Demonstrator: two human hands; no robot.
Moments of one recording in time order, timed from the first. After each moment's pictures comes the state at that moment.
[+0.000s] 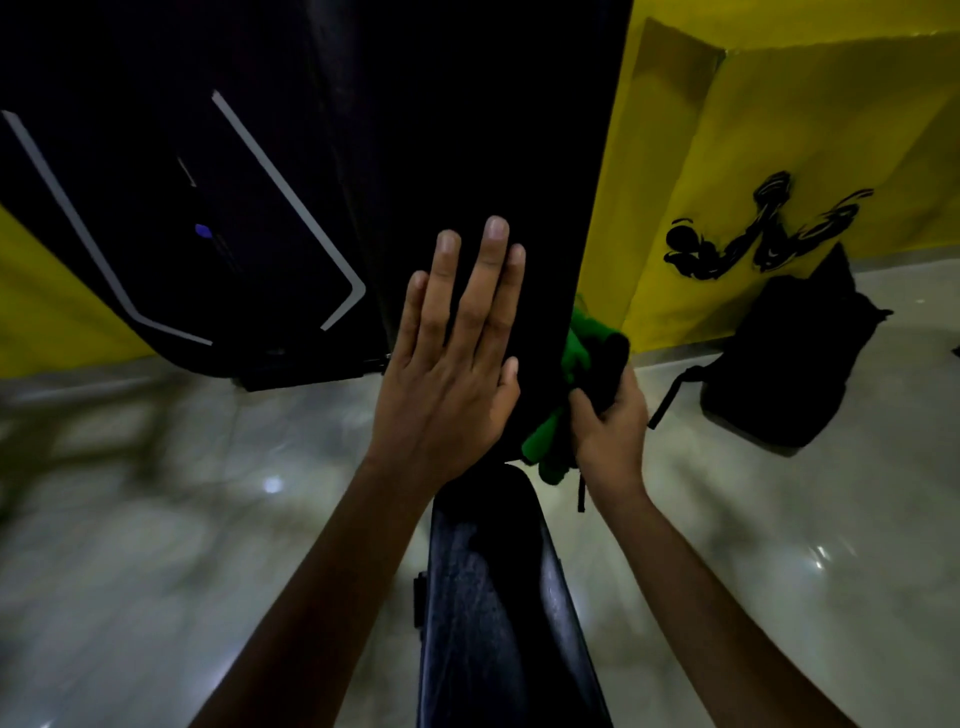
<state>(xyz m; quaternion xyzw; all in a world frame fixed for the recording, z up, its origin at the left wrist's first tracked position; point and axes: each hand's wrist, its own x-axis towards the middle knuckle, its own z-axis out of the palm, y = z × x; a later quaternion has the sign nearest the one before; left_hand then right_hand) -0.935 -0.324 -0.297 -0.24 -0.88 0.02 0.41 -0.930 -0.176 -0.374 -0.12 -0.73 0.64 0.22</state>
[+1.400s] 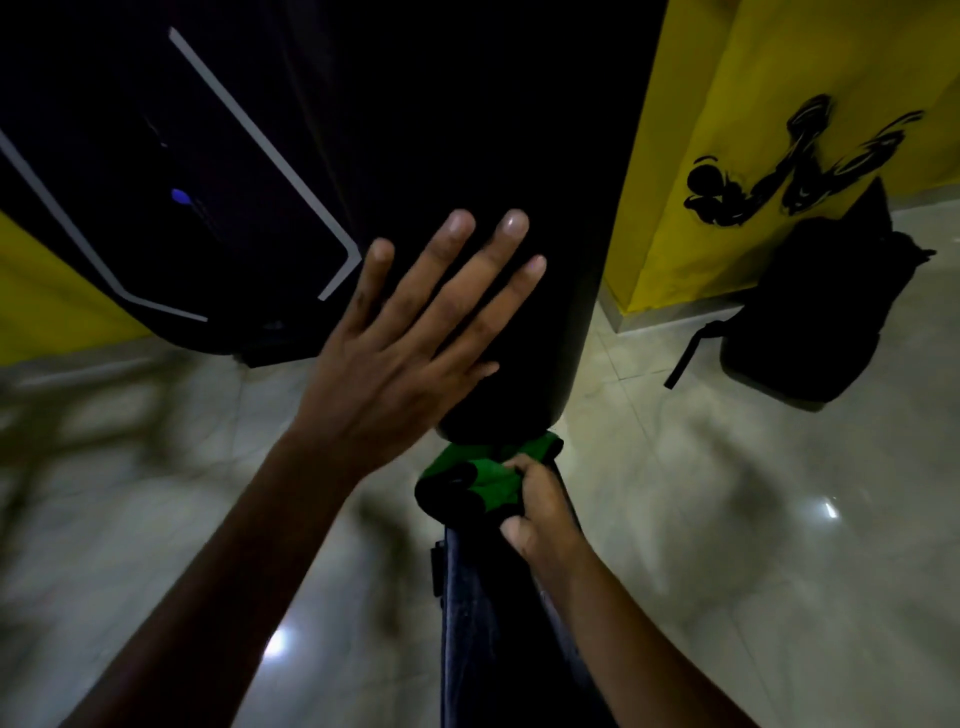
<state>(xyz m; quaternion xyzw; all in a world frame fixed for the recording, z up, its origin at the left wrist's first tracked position) -0.957 -0.375 -0.319 -0.35 -0.81 0.15 0.45 -0.918 -0.249 -0.478 -0.42 -0.26 0.86 -0.11</state>
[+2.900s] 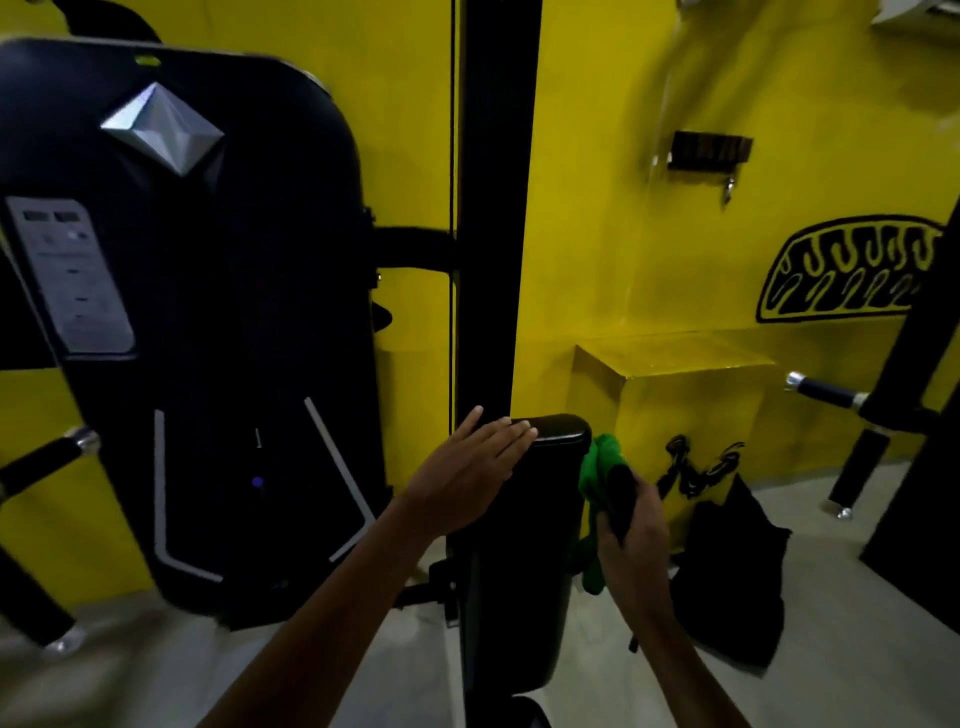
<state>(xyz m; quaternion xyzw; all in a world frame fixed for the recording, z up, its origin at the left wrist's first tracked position) -0.965 -0.404 -0.044 -0.44 -0.85 0.05 0.28 -0.877 -0.219 -0.110 -0.06 -0.79 0.47 0.40</state>
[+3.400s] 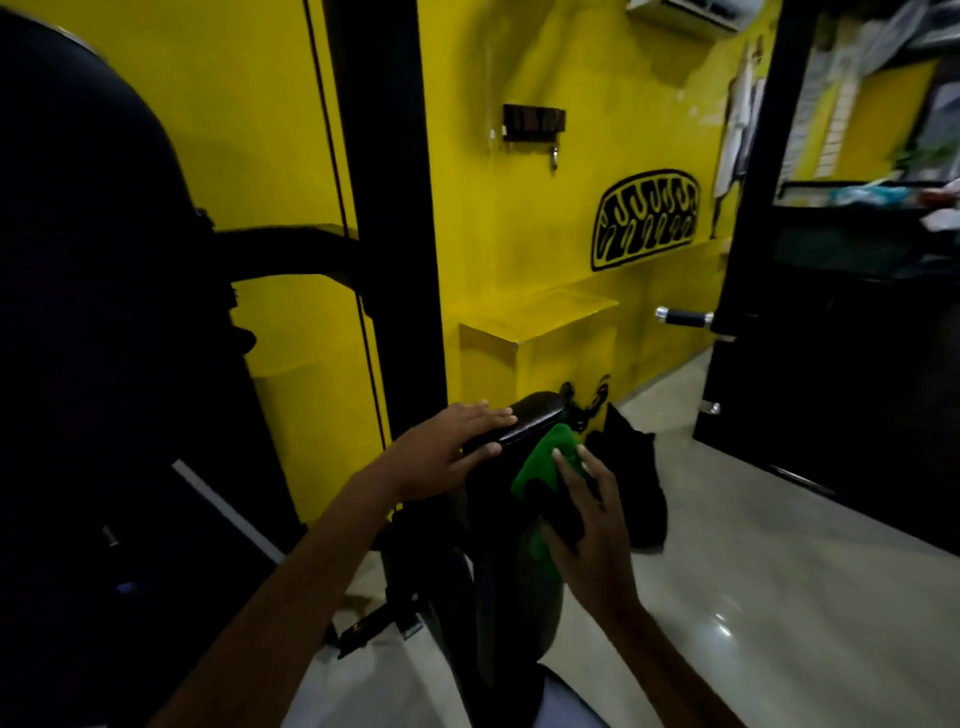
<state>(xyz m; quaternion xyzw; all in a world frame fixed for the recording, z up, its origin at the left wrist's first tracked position) -1.041 -0.436 -0.024 -0.63 -0.74 -0.21 0.04 -0.880 -0.306 -0.127 -0.10 -0.82 0.29 0.48</state>
